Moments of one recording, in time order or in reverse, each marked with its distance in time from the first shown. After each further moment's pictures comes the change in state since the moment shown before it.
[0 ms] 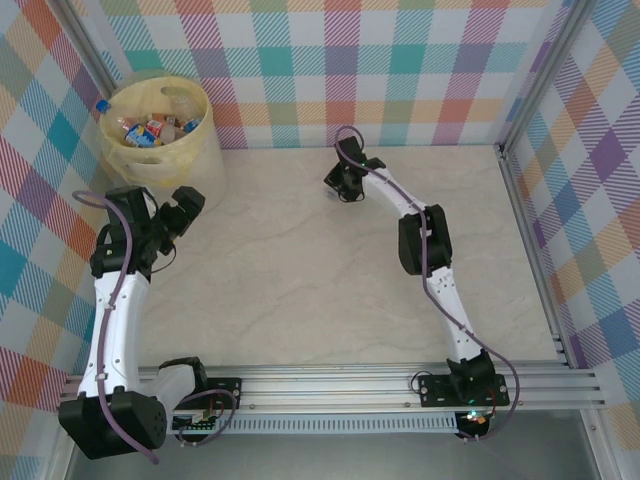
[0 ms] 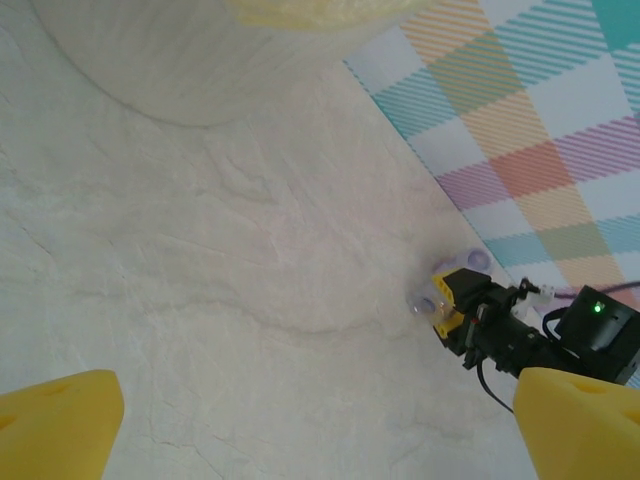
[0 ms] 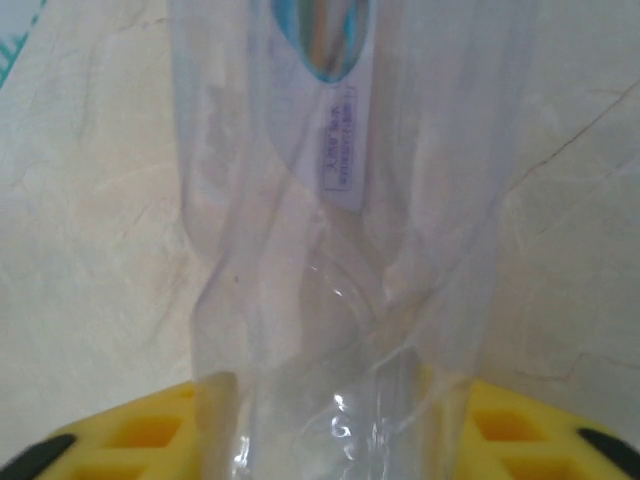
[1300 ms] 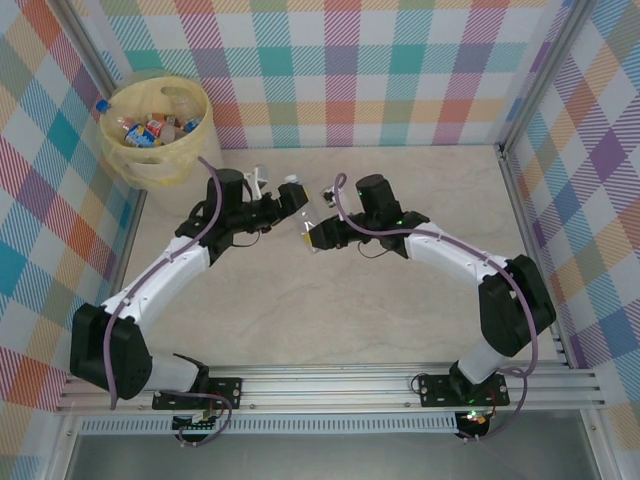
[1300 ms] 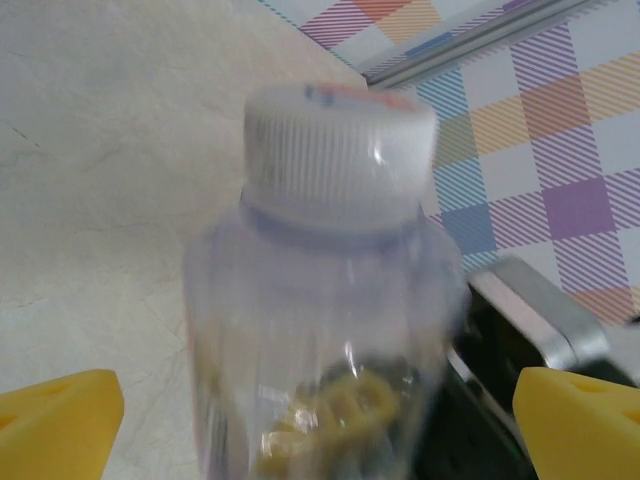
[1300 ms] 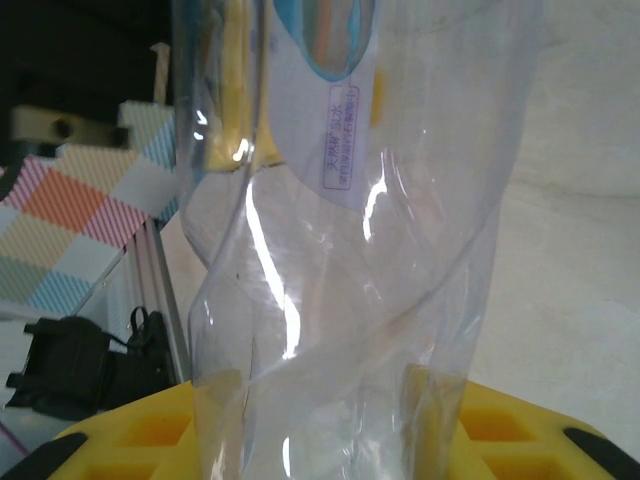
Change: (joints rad) left arm -0.529 0.335 0.006 0.496 0.216 -0.089; right arm 0.172 -0.973 -1.144 0.486 -0.673 -0.709
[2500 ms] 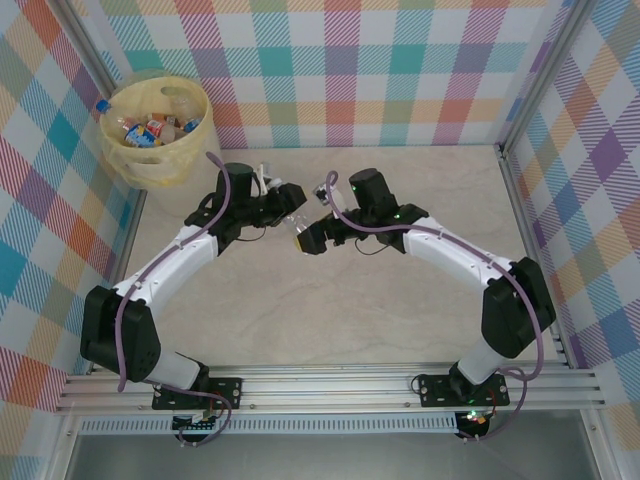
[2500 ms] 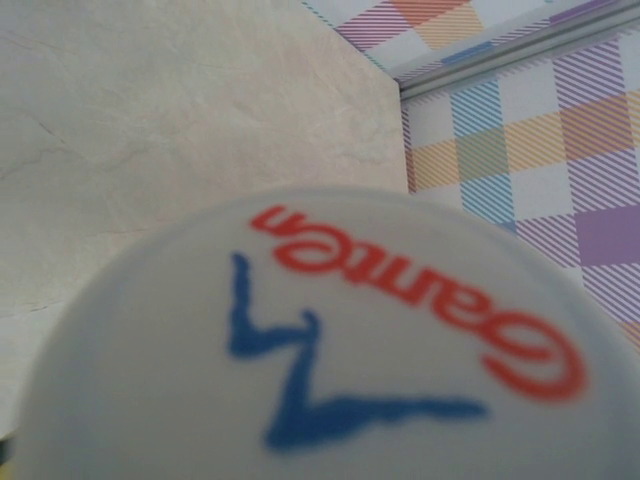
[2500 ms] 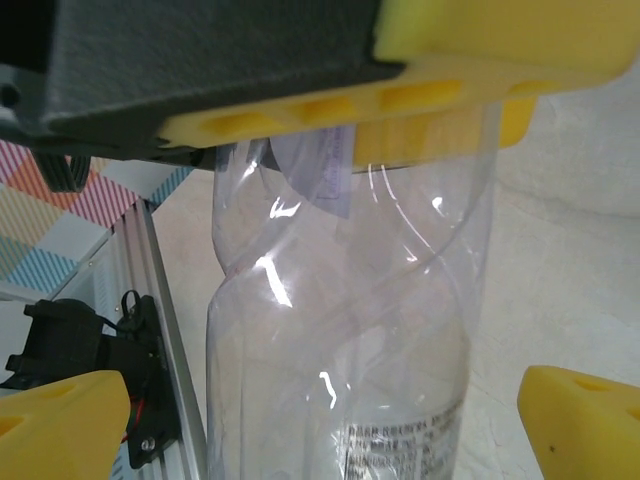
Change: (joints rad) left arm -0.002 0.080 0.069 -0.050 -0.050 -0.032; right arm 0.025 -0.011 0.099 -0.148 0.062 -0.078
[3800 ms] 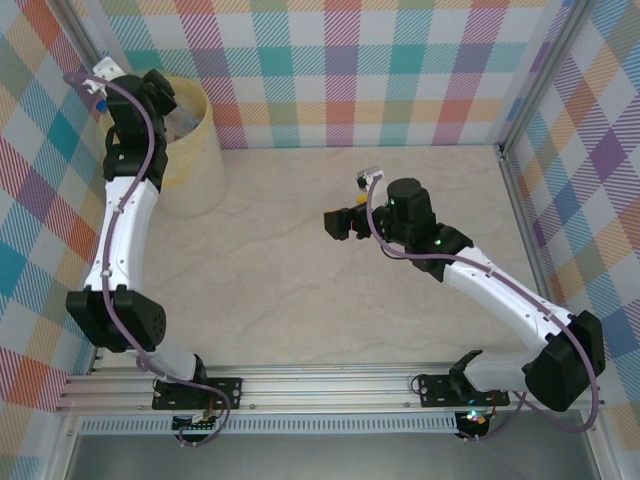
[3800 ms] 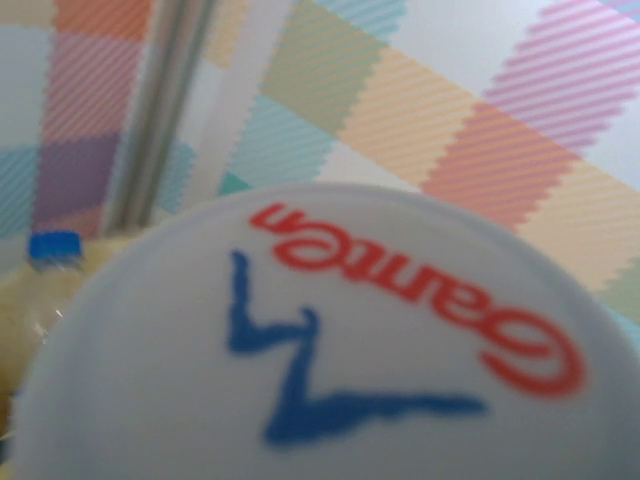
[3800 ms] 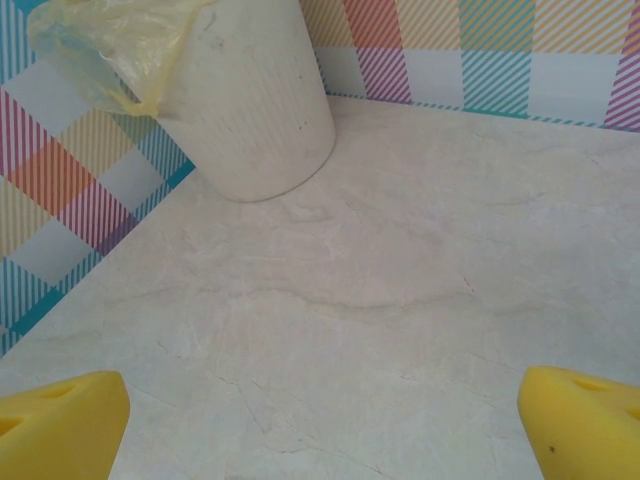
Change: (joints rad) left arm 0.419 0.165 0.660 -0.009 -0.795 0.406; right arm 0.000 -0.333 -0.182 0.109 0.484 0.069
